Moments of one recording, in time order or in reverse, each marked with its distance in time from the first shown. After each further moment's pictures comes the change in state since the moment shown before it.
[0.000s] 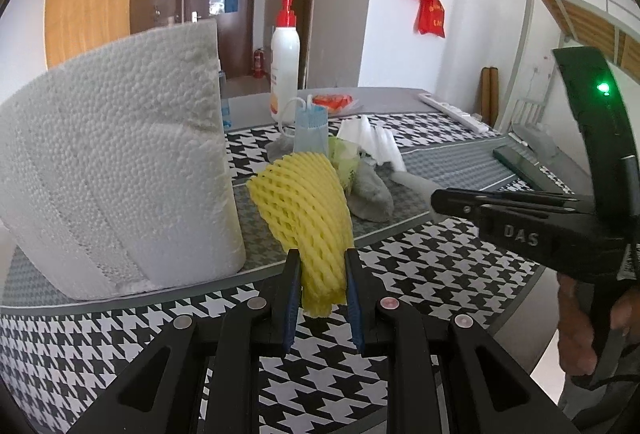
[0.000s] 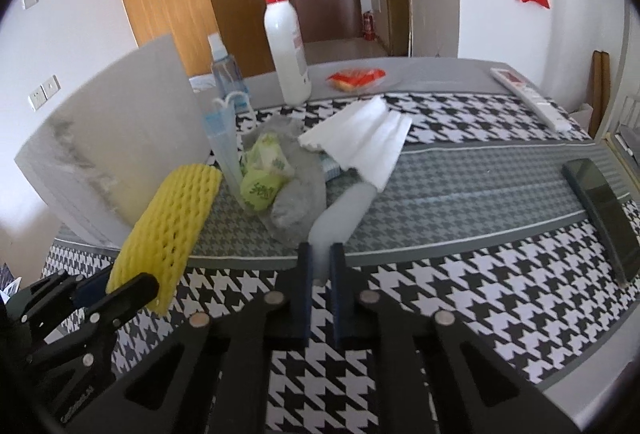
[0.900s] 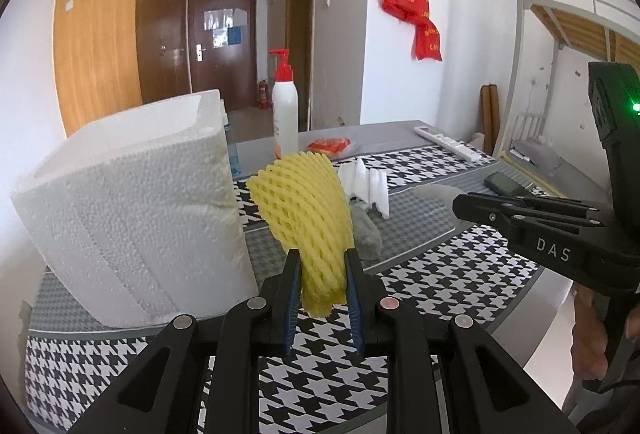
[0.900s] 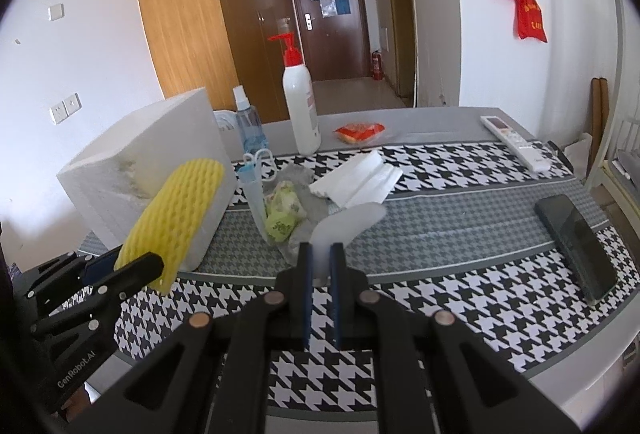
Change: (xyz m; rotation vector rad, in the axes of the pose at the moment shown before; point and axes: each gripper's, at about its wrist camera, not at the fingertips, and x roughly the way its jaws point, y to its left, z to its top) left arm -0.033 -0.014 0.019 0.034 -0.106 0.034; right arm -0.054 -0.002 0.004 -0.032 -0.138 0.026
